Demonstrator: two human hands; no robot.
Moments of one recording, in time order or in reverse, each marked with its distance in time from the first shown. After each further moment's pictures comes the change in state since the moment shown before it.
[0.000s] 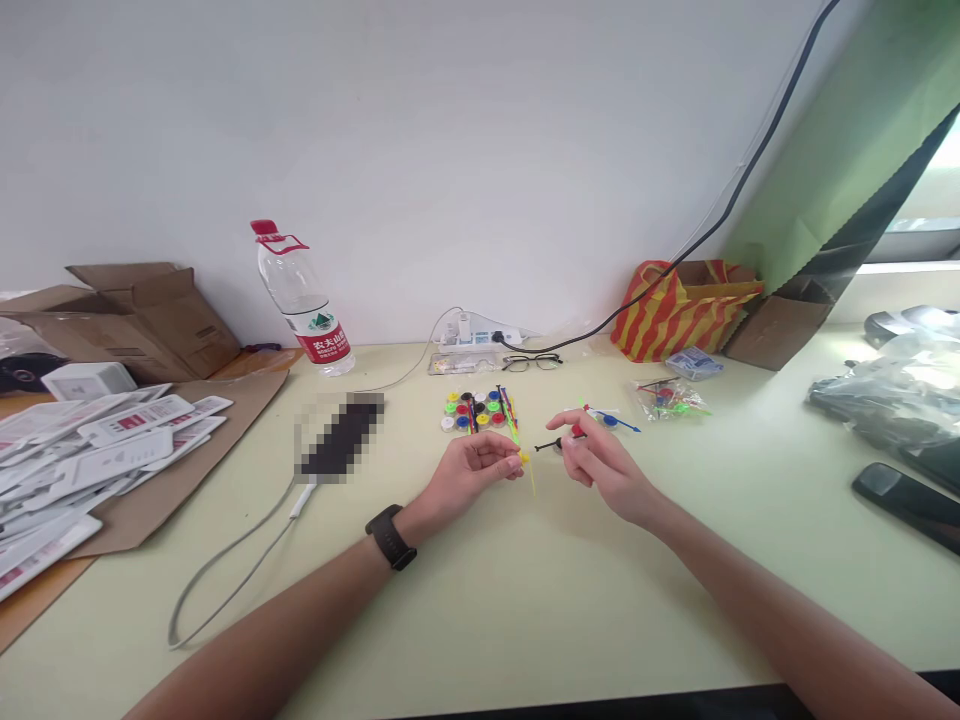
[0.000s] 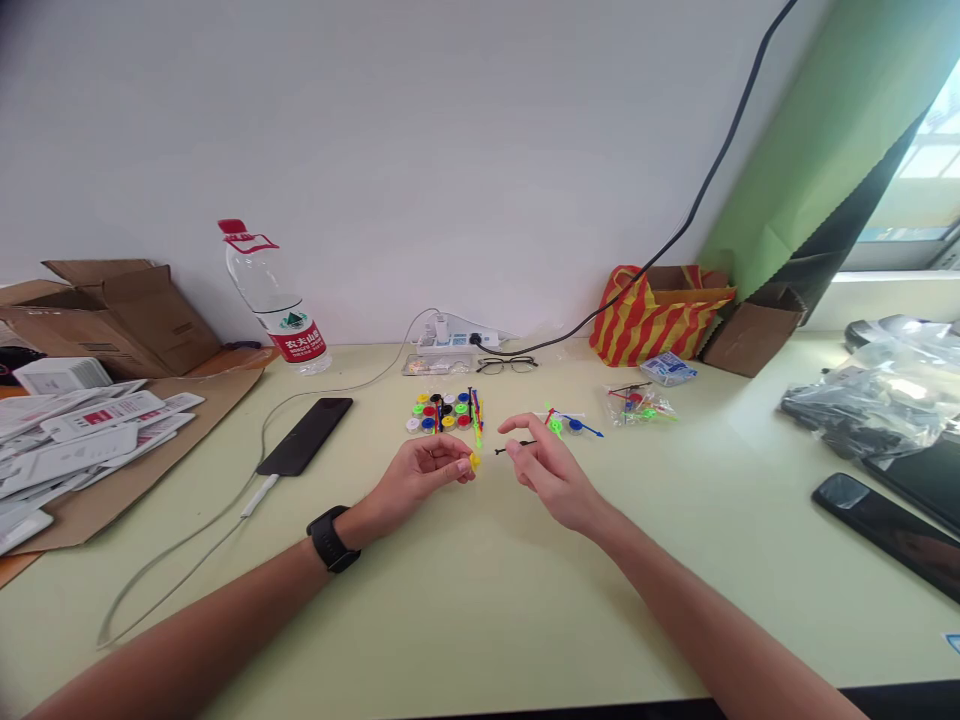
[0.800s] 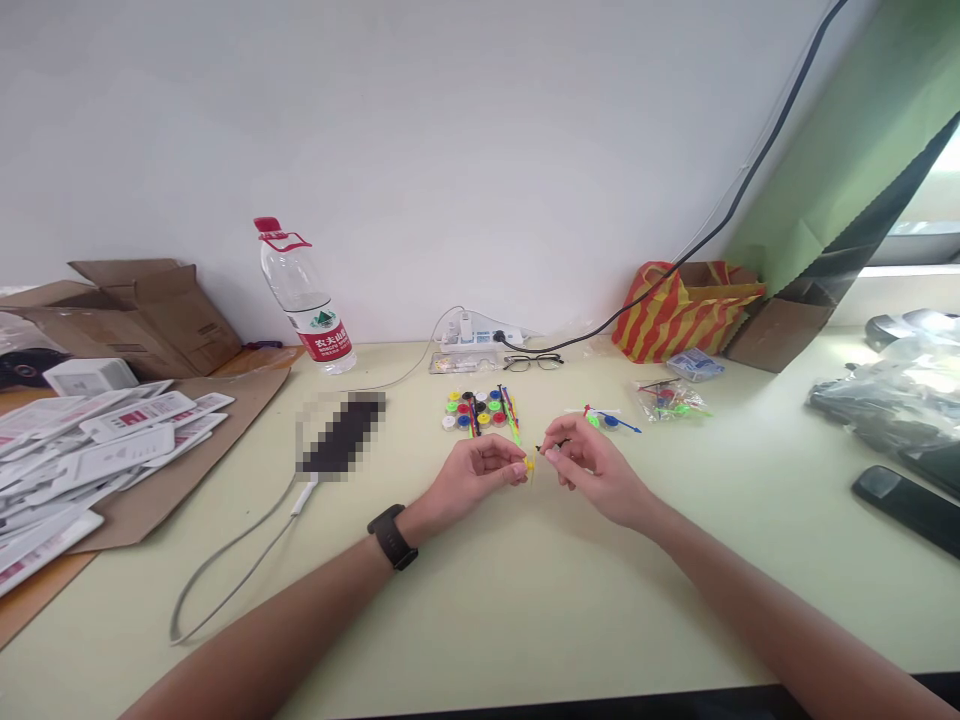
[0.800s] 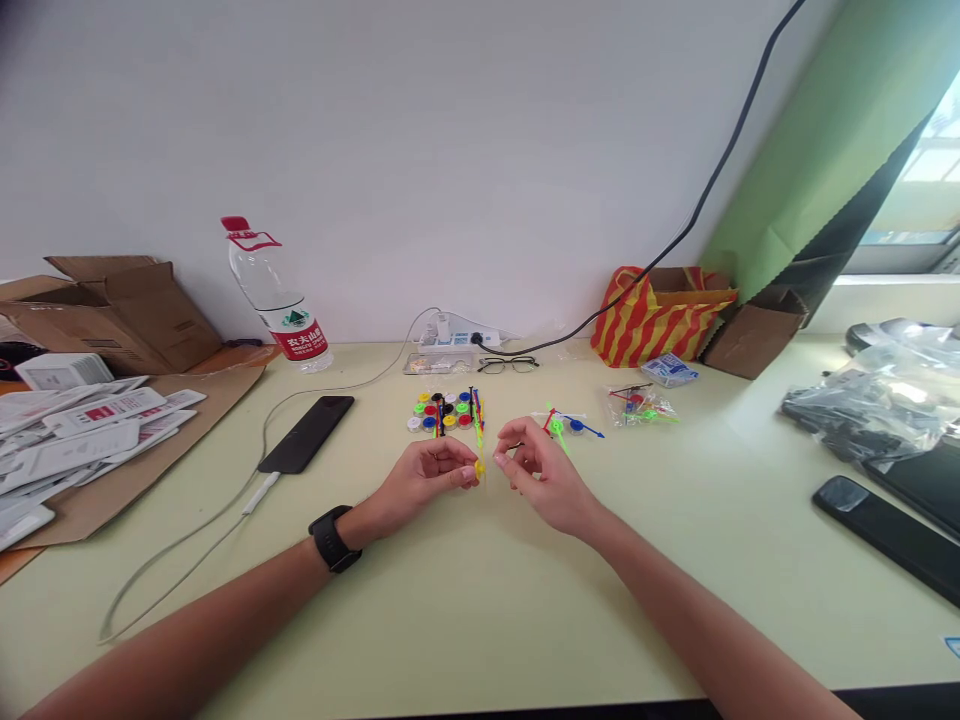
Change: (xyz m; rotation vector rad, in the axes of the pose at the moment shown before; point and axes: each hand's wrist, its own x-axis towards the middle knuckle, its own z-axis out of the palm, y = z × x) left_hand -0.002 0.000 0.003 0.009 -0.041 -0.024; right_hand 0.004 0.010 0.009 -0.024 0.041 -0.020
